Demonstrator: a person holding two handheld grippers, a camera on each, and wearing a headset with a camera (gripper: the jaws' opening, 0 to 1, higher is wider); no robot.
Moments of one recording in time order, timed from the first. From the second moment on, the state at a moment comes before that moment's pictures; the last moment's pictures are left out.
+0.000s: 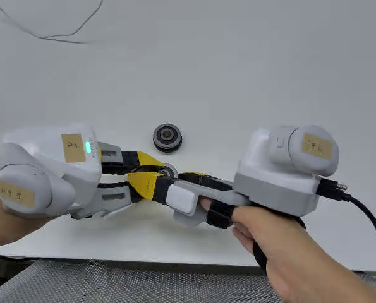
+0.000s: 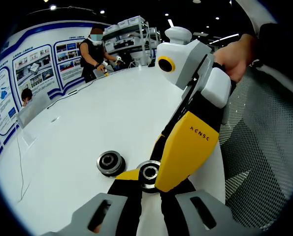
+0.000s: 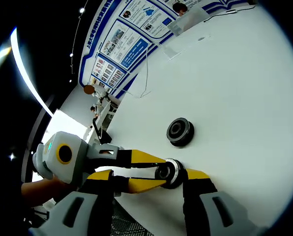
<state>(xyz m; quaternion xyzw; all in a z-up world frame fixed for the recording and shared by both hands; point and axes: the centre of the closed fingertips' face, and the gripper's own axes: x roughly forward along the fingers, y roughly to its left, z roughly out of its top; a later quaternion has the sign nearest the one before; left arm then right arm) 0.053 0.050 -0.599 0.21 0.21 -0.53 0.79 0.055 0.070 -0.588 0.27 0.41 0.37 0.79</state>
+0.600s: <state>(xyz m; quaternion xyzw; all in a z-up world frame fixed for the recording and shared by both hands) 0.055 0.050 -0.600 0.20 0.21 -0.53 0.79 0.053 0.069 -0.589 0.28 0.41 0.37 0.78</state>
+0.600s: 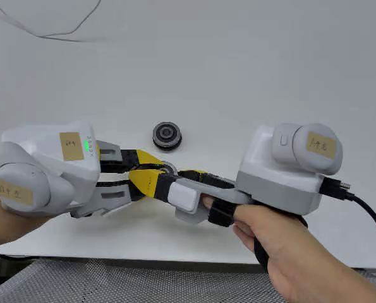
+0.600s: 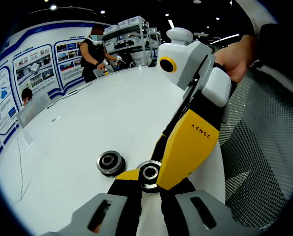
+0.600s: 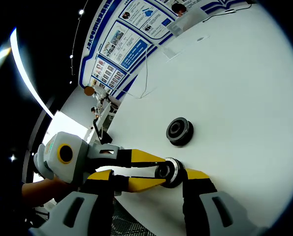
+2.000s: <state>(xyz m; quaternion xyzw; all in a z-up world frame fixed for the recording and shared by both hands) 0.054 0.051 -0.599 0.20 0.21 -0.53 0.79 0.054 0.064 -0.589 0.30 0.42 0.36 0.78</state>
